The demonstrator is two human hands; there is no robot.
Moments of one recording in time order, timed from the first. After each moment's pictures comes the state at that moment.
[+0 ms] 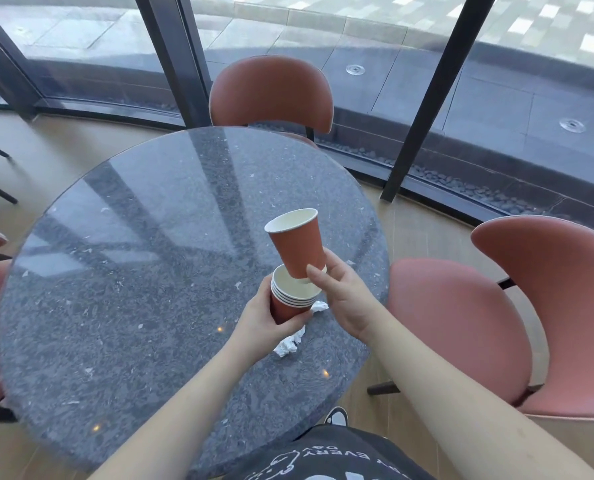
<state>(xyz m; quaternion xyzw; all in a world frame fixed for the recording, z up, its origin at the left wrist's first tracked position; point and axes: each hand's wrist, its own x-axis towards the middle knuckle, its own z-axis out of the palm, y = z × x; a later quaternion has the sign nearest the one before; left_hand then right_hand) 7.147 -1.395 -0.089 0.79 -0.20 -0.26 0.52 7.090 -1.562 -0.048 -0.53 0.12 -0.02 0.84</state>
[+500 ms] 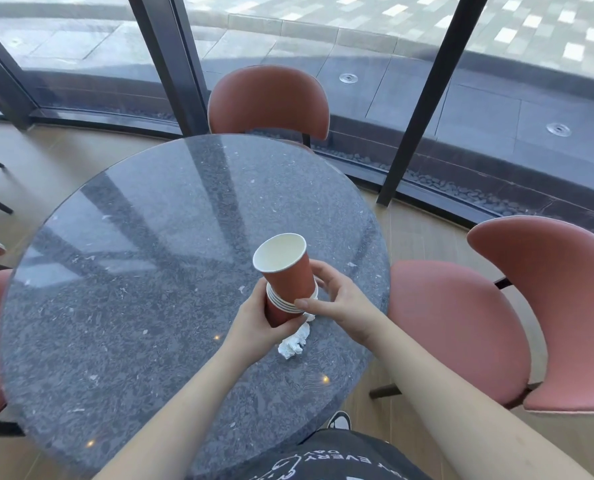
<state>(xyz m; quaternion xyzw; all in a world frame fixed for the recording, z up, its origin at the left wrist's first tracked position) 7.155 -1.374 -0.087 0.79 -0.23 -0.24 0.51 7.081 -1.555 -0.059 -0.70 0.11 0.00 0.70</state>
